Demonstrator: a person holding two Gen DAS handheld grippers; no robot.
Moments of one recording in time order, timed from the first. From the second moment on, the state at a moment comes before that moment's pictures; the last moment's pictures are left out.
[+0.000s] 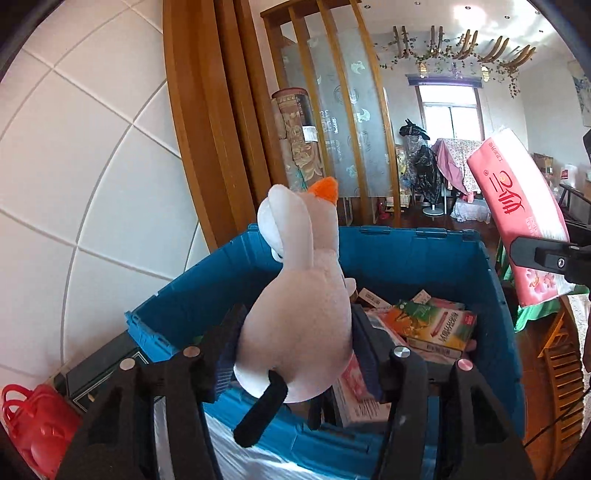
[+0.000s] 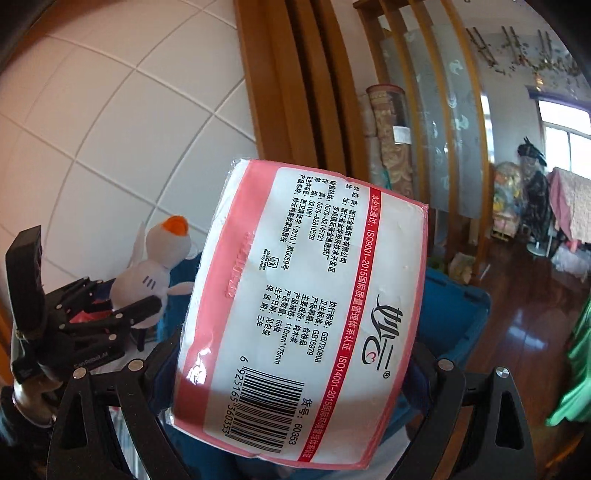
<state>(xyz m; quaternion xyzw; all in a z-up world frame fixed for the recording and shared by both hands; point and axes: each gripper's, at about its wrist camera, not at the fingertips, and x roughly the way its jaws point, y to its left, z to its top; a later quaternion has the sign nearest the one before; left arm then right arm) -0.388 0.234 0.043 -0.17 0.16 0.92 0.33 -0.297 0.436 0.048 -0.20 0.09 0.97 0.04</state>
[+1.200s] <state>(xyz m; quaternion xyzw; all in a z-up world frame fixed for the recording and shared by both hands) -0.390 0.154 0.000 -0.19 0.11 0.97 0.06 -0.315 0.435 0.020 -0.21 0.11 0.97 -0.10</state>
